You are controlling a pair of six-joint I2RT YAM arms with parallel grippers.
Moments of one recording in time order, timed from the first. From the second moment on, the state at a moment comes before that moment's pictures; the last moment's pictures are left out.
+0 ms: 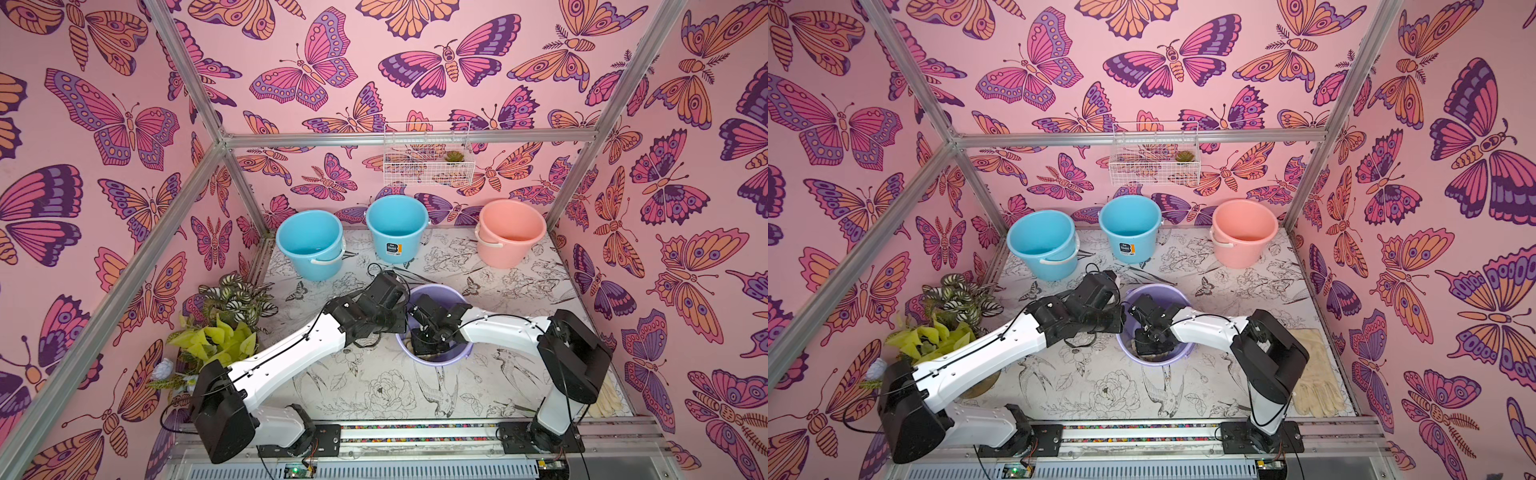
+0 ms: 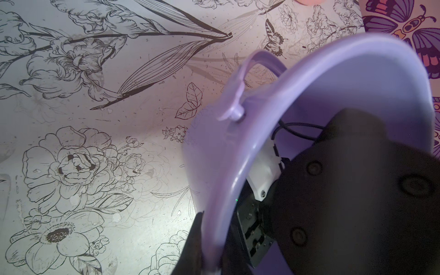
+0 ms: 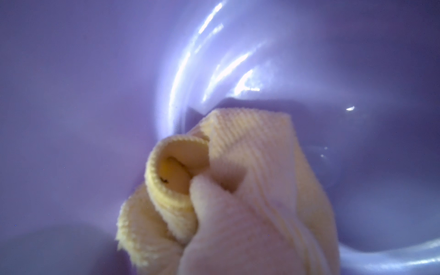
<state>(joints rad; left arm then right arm) -0.82 1.34 1.13 -0.69 -0.03 -0.64 0.88 1.75 1.08 -0.56 -0.08 0.75</state>
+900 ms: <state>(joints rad) -0.82 1.36 1.14 -0.68 0.00 -0.63 0.87 1.35 1.05 -0.54 -0.24 0.93</state>
